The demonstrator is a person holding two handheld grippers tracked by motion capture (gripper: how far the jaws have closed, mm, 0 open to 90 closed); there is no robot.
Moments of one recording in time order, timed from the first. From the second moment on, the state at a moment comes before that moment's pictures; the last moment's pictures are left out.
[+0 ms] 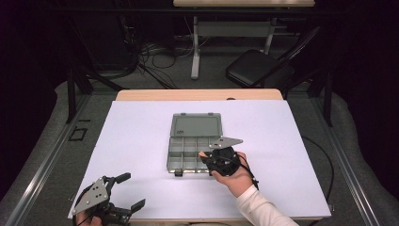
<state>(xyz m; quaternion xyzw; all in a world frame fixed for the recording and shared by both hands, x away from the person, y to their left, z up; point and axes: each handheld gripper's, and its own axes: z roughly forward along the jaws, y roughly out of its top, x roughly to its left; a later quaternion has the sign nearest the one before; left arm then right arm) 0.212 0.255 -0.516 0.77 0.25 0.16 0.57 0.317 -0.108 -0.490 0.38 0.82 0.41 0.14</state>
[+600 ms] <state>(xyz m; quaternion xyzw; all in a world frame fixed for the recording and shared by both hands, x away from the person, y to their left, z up) 0.213 0.255 -0.516 0.77 0.25 0.16 0.57 0.331 -0.102 -0.499 0.40 0.83 0.37 0.12</state>
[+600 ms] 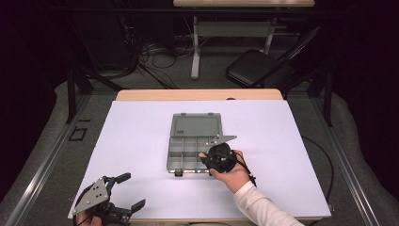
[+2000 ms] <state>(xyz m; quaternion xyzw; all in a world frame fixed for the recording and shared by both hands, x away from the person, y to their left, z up) 0.213 0.255 -0.516 0.77 0.25 0.16 0.56 0.348 -0.086 -0.523 0.40 0.85 0.32 0.13</state>
